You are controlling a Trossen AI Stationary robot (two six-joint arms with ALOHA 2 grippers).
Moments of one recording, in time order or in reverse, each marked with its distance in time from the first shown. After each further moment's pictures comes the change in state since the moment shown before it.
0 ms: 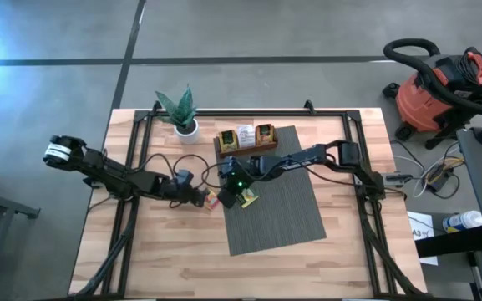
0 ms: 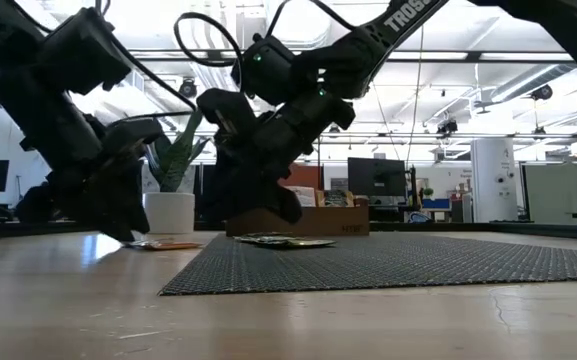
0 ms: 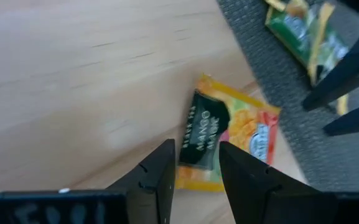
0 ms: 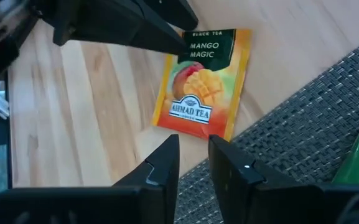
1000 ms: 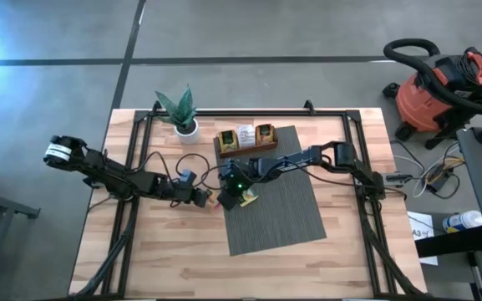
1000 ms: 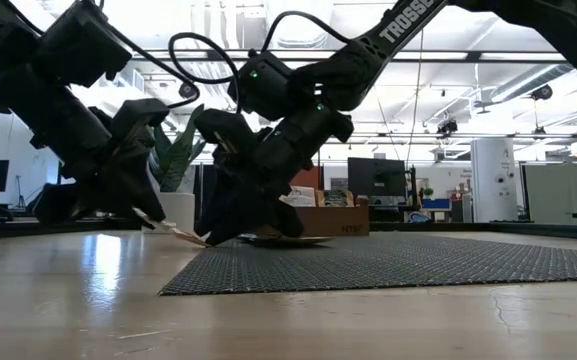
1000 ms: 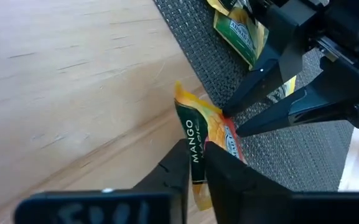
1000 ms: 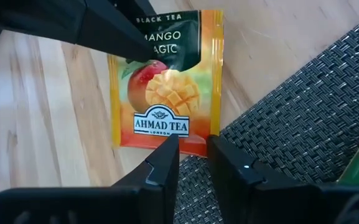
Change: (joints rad) left arm 0.000 0.002 -0.028 0.192 0.028 0.045; right arm -0.002 0.049 0.002 0.006 0.000 -0.004
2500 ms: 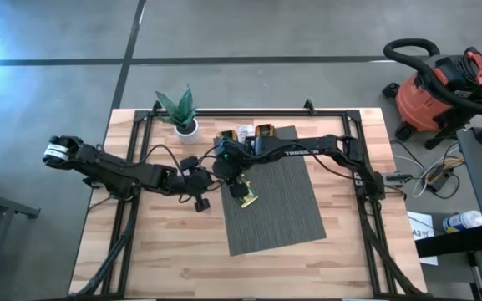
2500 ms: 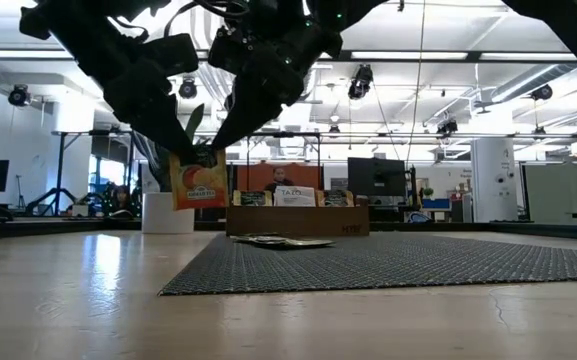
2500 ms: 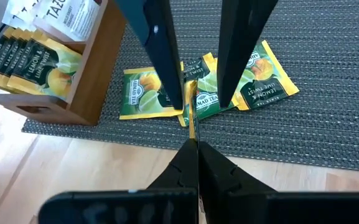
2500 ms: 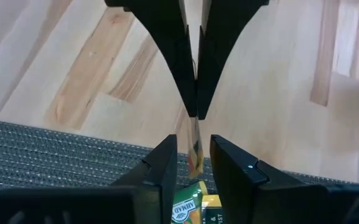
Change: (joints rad) left arm 0.019 -0.012 0.368 -0.473 -0.172 1.007; right arm -0.034 -0.098 0.339 -0.509 0.097 -1.031
